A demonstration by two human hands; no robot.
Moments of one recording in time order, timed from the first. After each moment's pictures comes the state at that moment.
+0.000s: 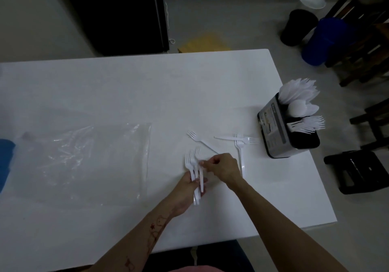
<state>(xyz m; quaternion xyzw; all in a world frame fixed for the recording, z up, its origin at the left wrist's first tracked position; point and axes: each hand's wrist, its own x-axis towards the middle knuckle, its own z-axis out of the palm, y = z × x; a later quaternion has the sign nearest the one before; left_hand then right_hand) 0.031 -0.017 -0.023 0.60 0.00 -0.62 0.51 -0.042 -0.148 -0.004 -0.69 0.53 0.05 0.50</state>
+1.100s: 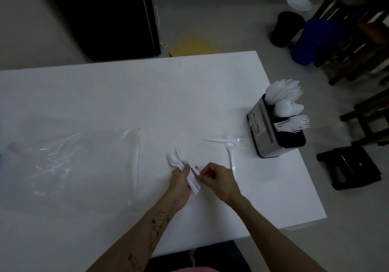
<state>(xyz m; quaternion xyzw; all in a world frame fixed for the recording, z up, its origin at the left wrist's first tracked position) 0.030 -0.053 -0.020 0.58 0.13 -0.55 0.59 -0.083 -0.136 -0.013 -0.76 0.43 0.00 0.49</state>
